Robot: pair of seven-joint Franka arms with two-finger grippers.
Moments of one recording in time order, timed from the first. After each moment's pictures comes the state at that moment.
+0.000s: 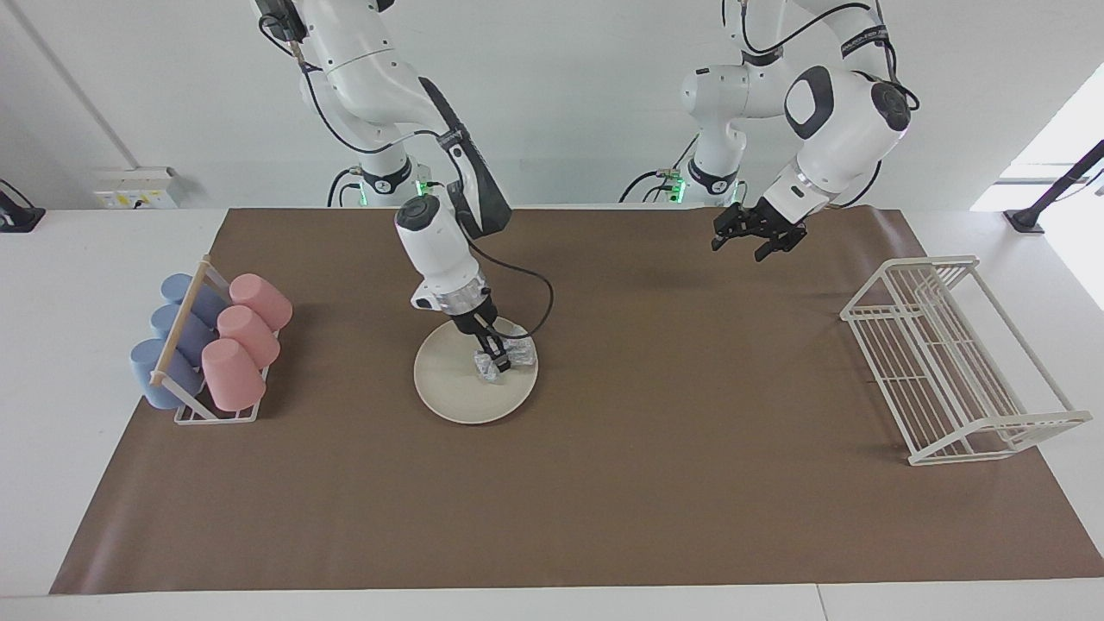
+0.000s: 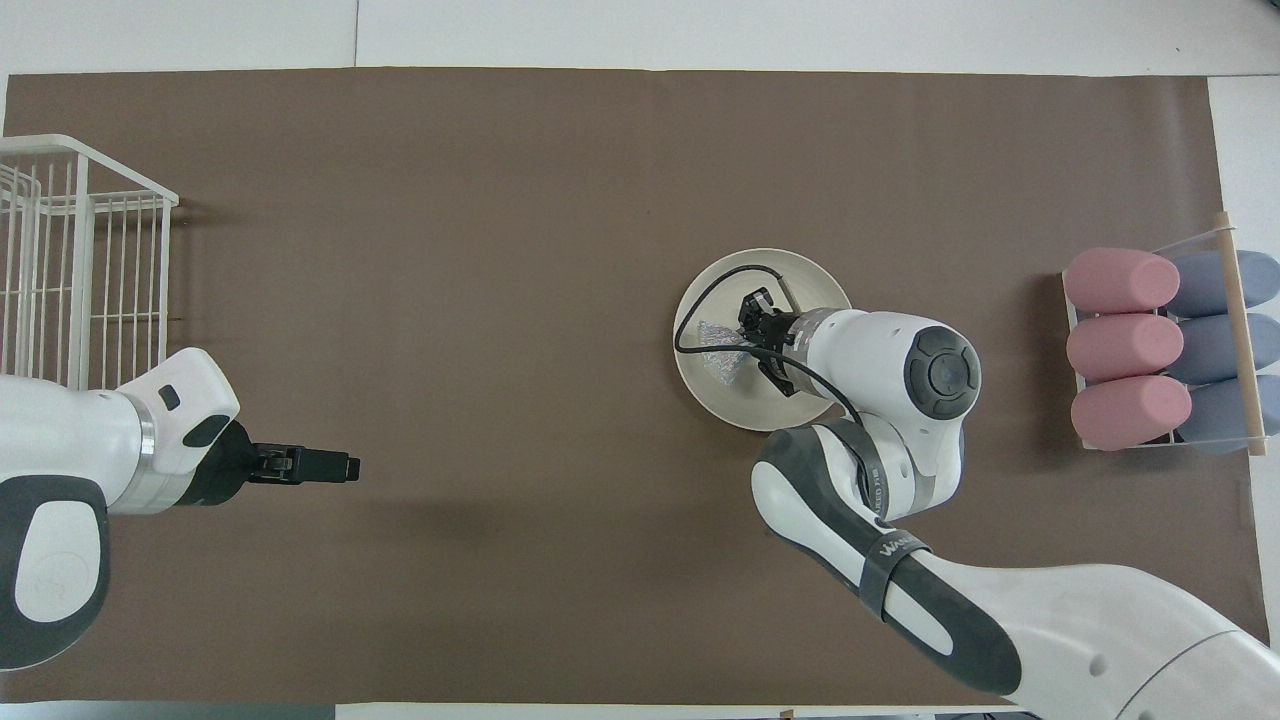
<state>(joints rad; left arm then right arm) -0.09 -0.32 -0.05 -2.38 -0.36 1.98 0.15 0.09 0.31 0.39 -2.20 0.21 2.82 1.40</state>
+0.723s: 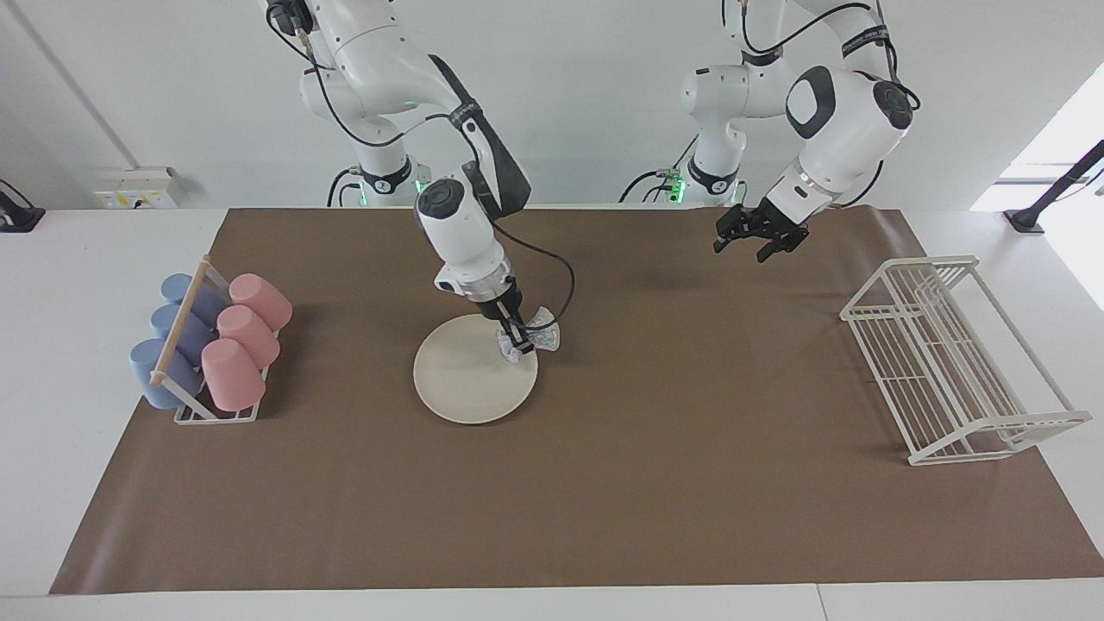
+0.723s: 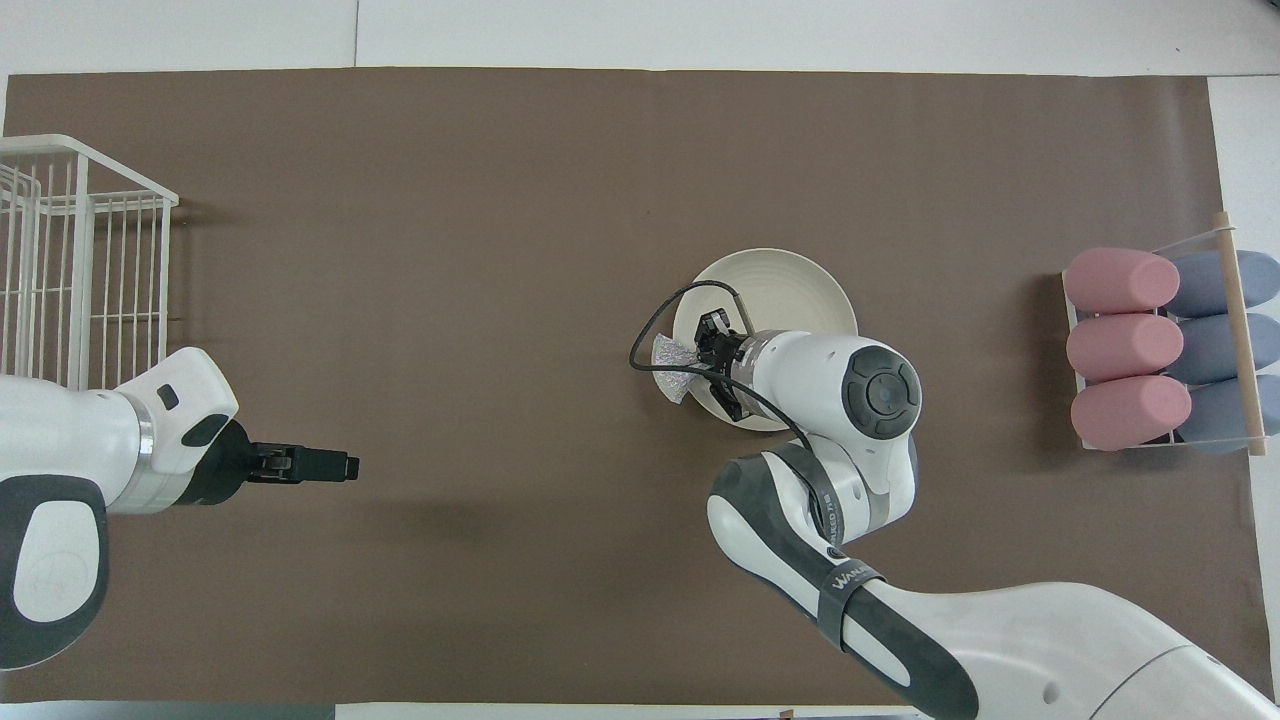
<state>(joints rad) -0.08 -0.32 -0.05 -2.38 -0.36 1.99 0.11 0.12 0.23 0.40 -2.02 0.21 2.47 1.59</state>
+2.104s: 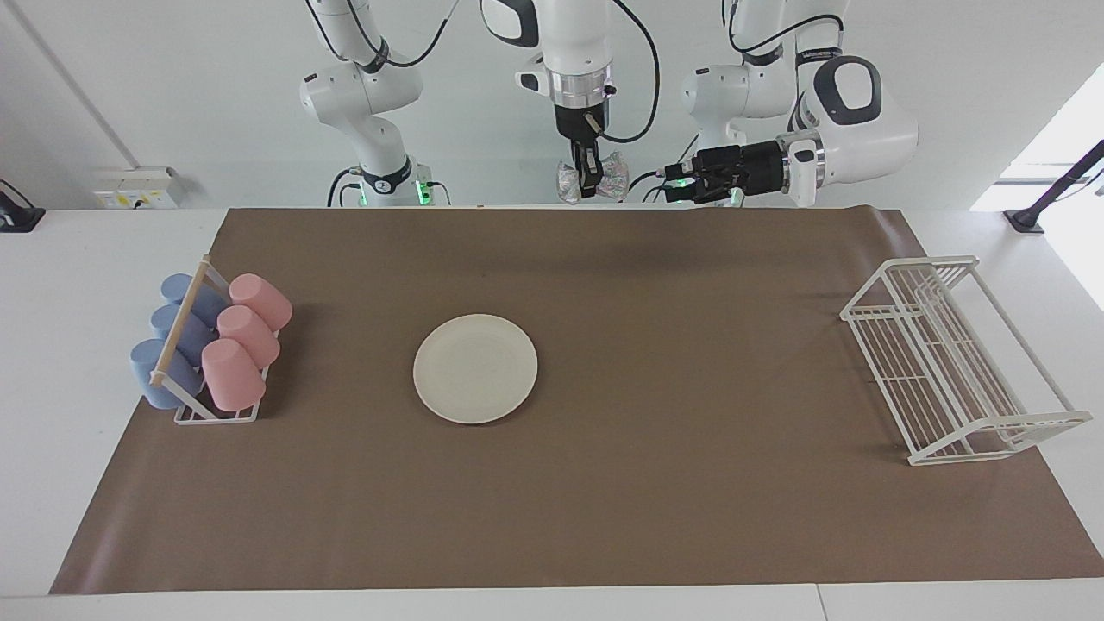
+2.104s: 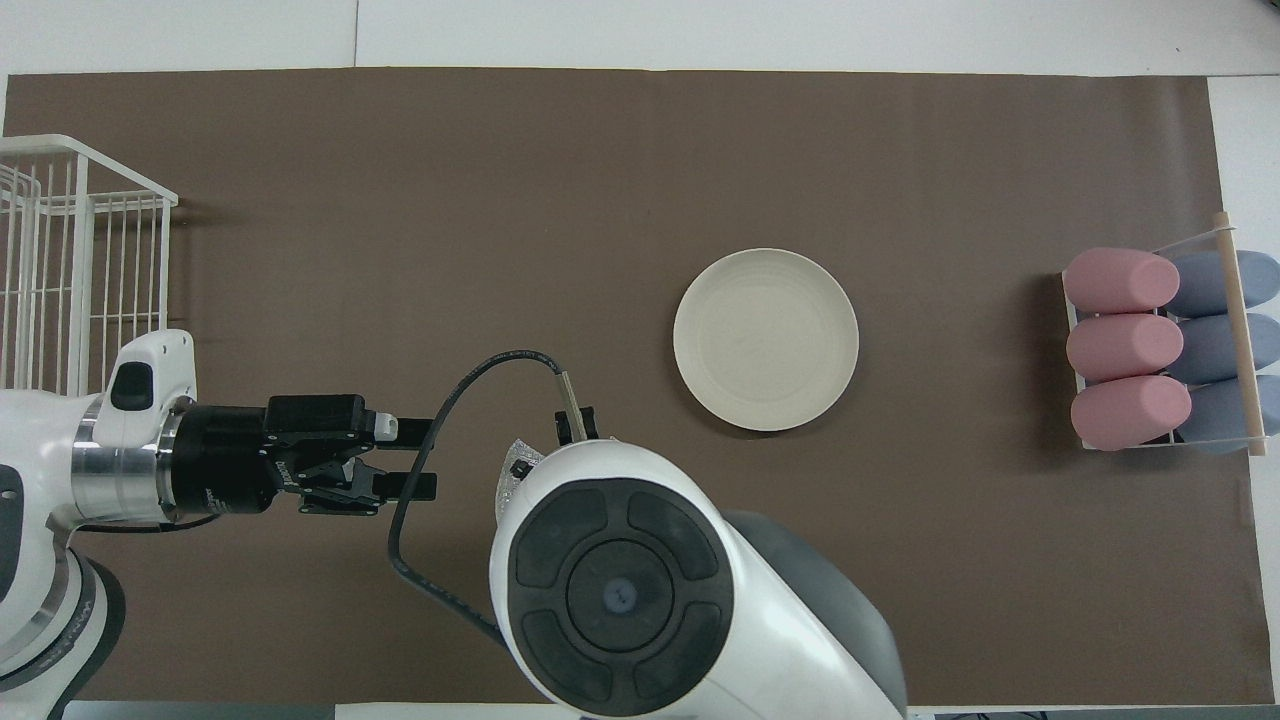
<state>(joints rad) -0.11 -0.33 -0.01 -2.36 -1.35 1.68 -0.01 0.41 0.07 0.40 -1.62 0.03 1.79 2.23</state>
